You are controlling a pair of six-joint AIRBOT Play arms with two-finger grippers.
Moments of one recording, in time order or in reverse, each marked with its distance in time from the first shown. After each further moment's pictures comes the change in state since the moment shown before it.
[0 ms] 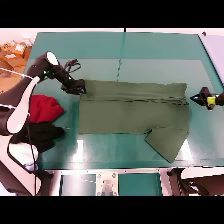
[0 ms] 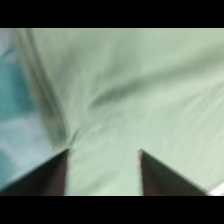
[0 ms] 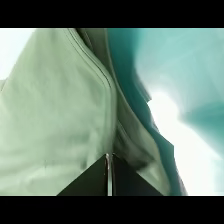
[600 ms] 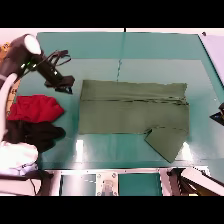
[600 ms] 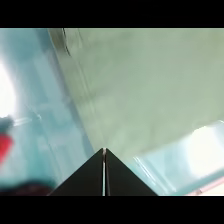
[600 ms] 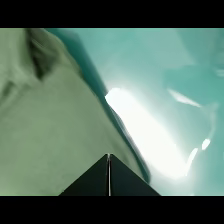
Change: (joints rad) left arm -0.001 0.361 -0.204 0.079 -0.119 -0.062; right arm -0.158 0.466 -0.273 -0.335 0.101 0.303
